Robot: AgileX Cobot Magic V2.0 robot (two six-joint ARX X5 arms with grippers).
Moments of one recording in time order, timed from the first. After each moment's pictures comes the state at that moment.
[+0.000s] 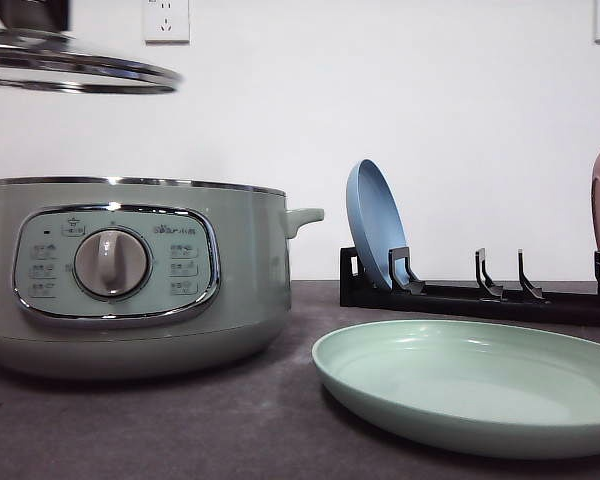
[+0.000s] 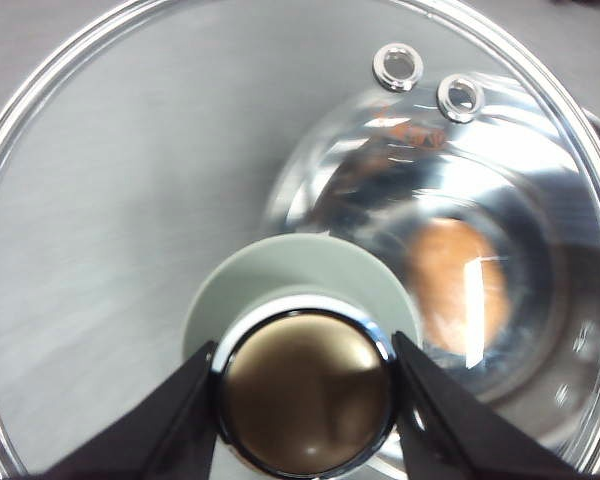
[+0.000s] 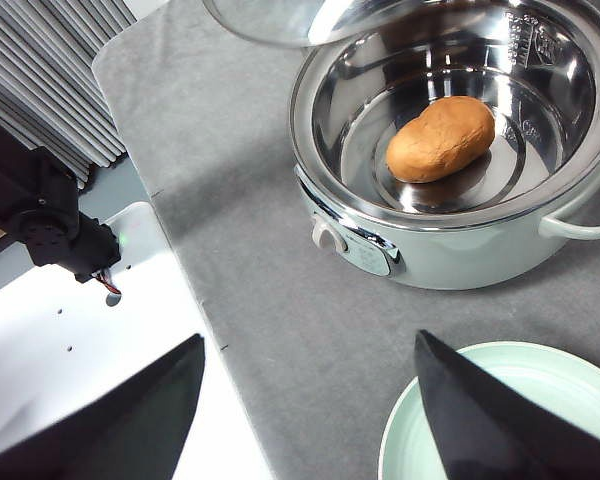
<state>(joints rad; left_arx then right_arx) -0.21 1.58 1.99 -1.41 -0.07 0.03 0.70 1.20 1.42 -0.97 -0.47 0.00</state>
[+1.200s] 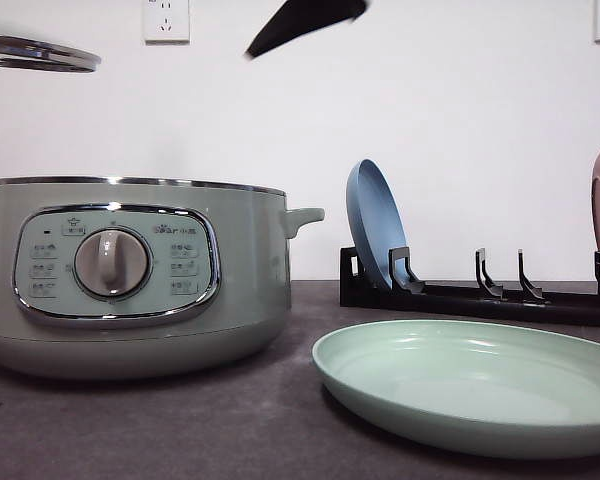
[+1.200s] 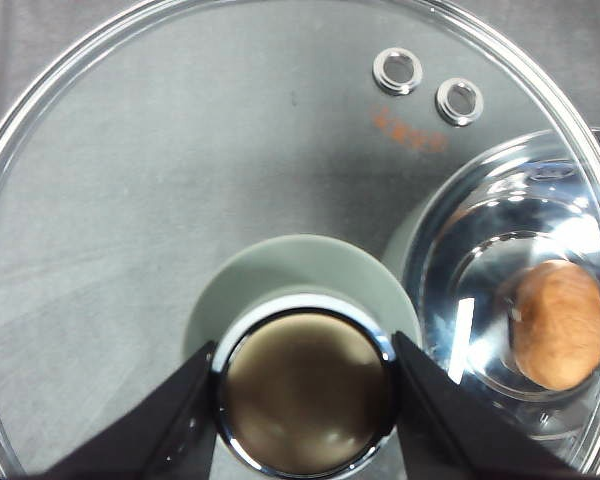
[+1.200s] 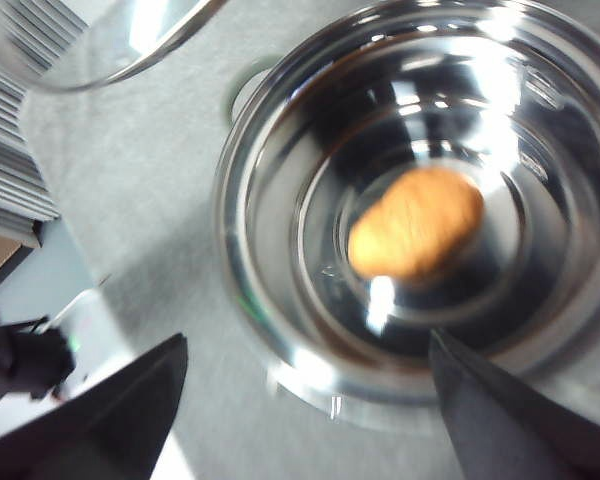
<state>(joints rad) -0.03 1.54 1.99 -1.41 -0.08 0.03 0.74 1.79 1.89 -0.96 -0.42 0.14</state>
